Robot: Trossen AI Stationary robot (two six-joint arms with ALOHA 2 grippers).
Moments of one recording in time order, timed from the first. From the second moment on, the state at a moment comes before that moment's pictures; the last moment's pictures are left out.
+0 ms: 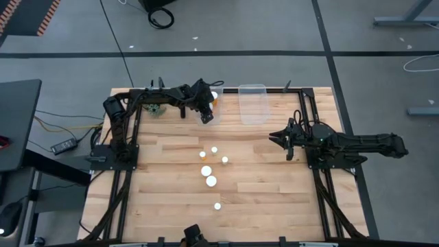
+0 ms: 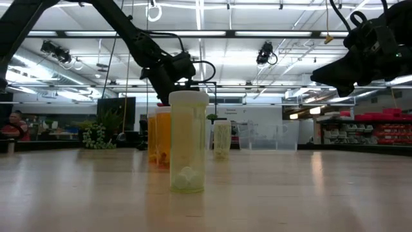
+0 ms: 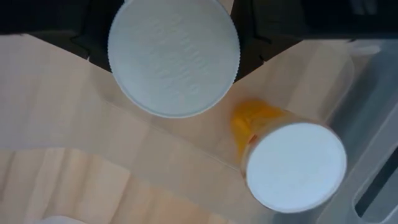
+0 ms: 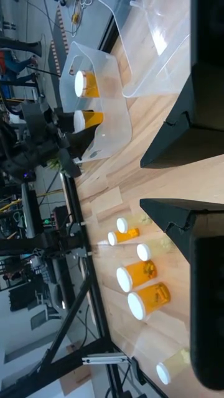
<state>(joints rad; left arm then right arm) 0.57 1.91 1.20 -0.24 0.05 0.14 -0.10 0.21 0.02 0.10 0.09 0.17</state>
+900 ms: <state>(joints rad) 0.58 1.91 1.29 -0.36 0.04 0.20 -0.10 0.21 0.02 0.10 0.09 0.17</state>
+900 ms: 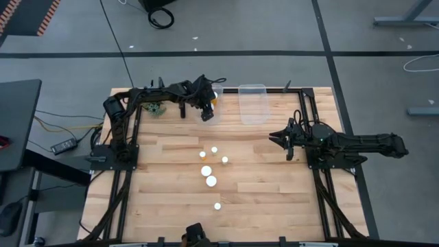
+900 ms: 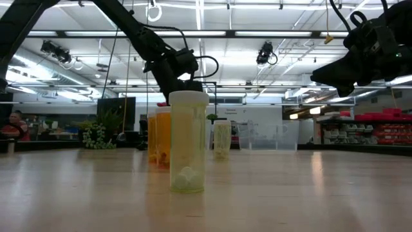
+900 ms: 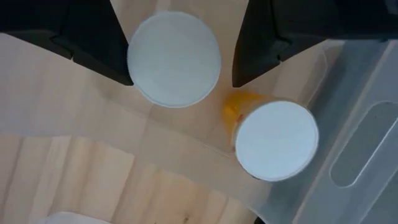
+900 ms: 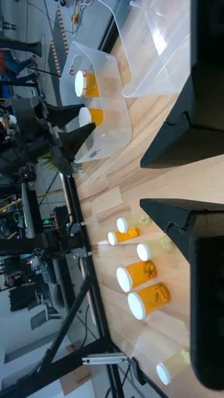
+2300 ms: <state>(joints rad) 0.03 1.67 1.27 -0.74 0.08 0.41 -0.10 0.21 0.02 0.10 0.09 0.17</state>
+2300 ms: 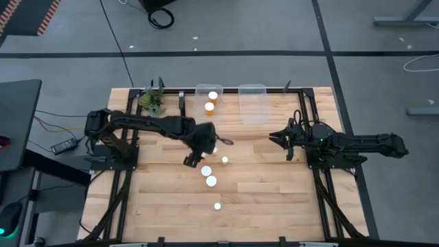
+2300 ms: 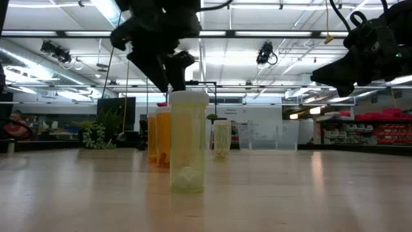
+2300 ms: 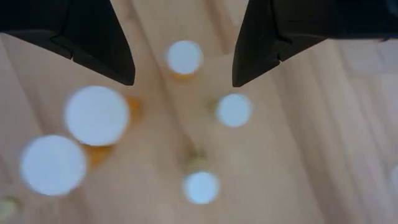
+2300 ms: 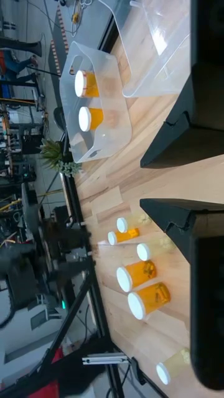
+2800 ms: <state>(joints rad) -0.11 1.68 1.27 -0.79 0.06 0.30 -0.10 0.21 0.02 0.10 0.09 0.17</state>
